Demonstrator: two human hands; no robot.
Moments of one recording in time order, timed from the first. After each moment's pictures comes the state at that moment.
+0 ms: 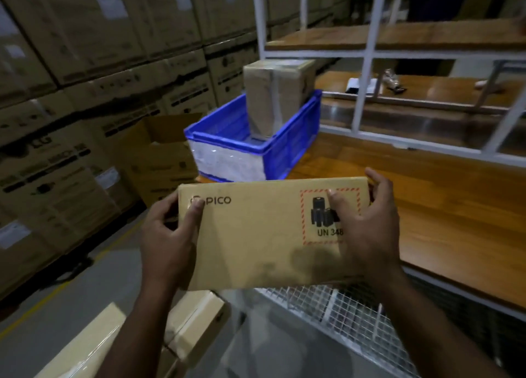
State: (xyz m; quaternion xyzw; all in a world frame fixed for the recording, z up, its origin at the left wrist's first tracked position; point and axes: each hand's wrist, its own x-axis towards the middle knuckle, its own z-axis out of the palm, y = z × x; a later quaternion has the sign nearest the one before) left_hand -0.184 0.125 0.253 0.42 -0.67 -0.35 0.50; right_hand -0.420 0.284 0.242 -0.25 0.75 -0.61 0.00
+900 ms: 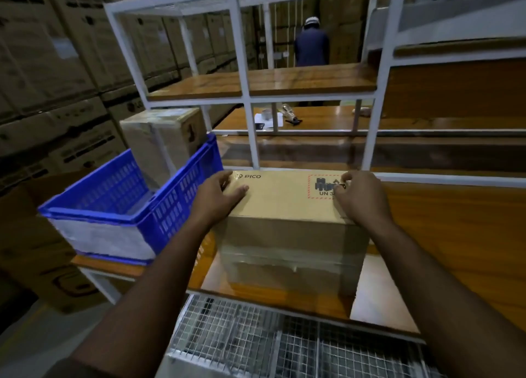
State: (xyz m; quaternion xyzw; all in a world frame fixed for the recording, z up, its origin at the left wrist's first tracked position) left_hand -0.552 0.122 0.277 0.25 -0.87 -0.36 0.24; right_hand -0.692 0.371 0.284 -0.17 0.91 -0.36 -0.10
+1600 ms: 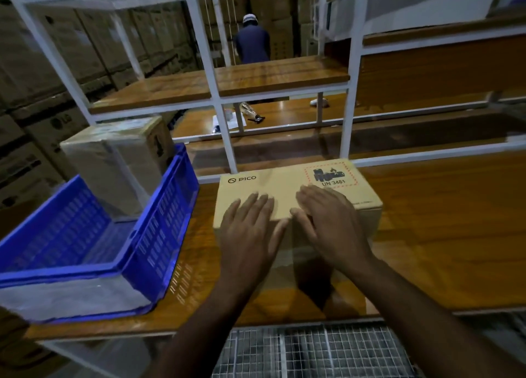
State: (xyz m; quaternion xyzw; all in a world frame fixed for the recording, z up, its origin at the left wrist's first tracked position) left_hand -0.548 0.140 0.232 0.03 -0.95 -0.04 0.30; right_hand -0.620 0.303 0.243 -0.30 0.90 -0.23 -0.21
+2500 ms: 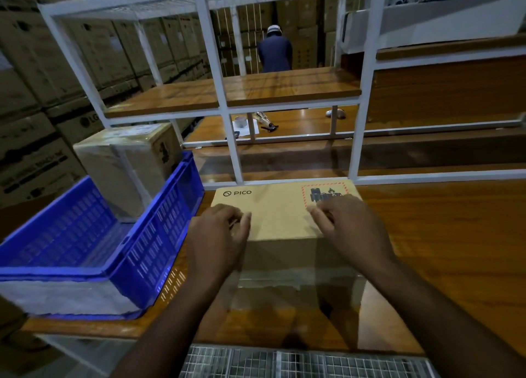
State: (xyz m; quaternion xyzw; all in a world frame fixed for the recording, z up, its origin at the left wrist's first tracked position) left_hand -0.562 0.124 0.267 0.16 -0.92 -0.16 0.33; right_hand -0.665 0.336 0.276 -0.27 0.91 -0.26 -0.17
